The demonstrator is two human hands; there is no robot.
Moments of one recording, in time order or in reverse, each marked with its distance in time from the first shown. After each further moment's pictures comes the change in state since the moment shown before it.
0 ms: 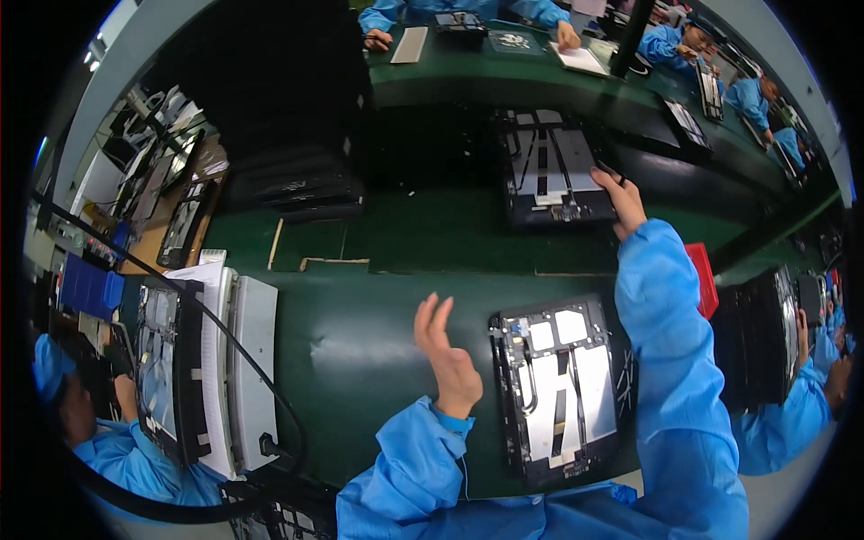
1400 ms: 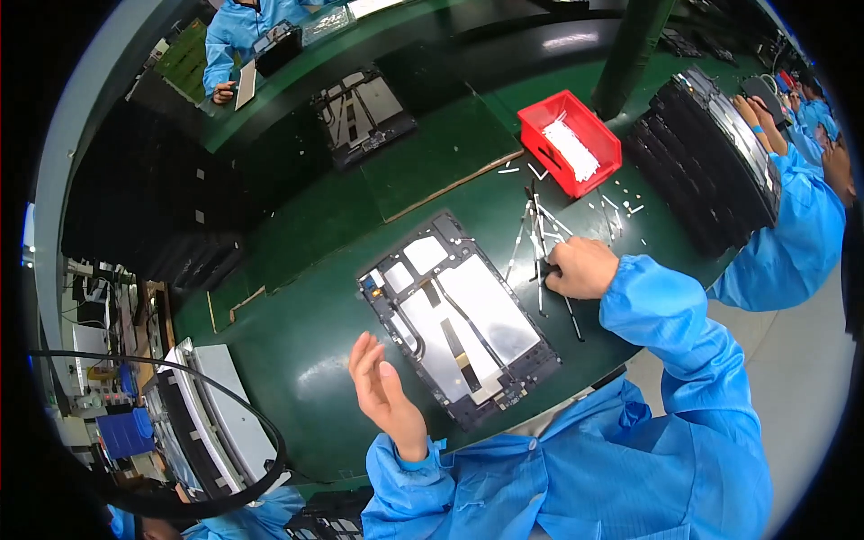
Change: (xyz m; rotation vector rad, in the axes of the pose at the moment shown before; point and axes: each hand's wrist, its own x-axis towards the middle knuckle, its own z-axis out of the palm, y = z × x) left_hand -0.078 0.085 -0.018 -0.228 -0.157 -0.175; right_hand -0.240 0.033 -0.118 -1.347 -0.342 0.127
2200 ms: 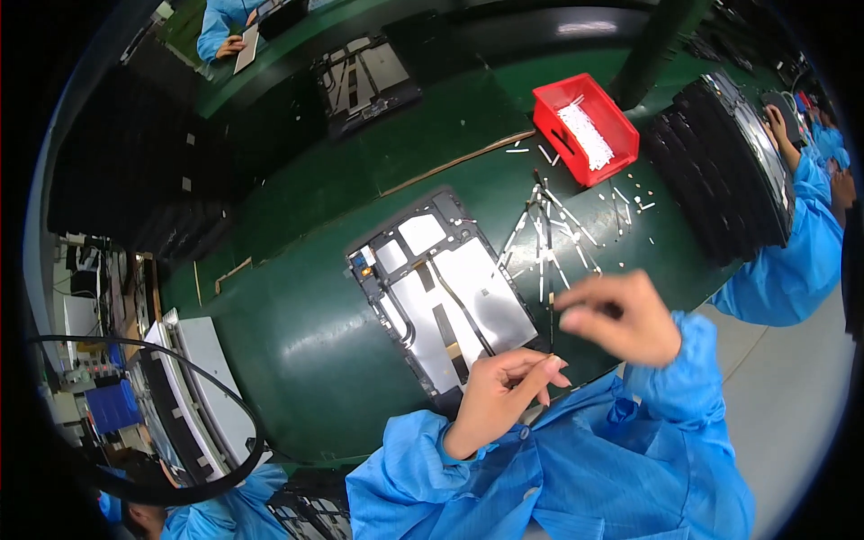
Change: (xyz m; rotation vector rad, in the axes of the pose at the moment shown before) left_hand -0.029 0.051 0.062 -0.466 -0.900 -0.732; right_hand -0.081 -0.036 -0.036 0.724 0.131 -0.226
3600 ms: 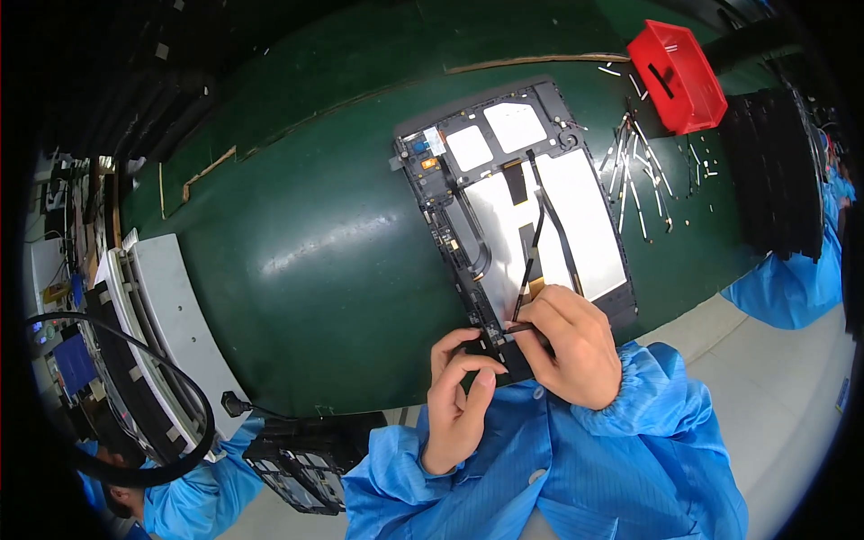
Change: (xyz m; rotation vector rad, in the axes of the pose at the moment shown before) left_hand -0.092 -0.046 -0.072 0.008 0.472 0.145; right_hand 0.011 -0.001 0.164 -0.279 0.119 -0.179
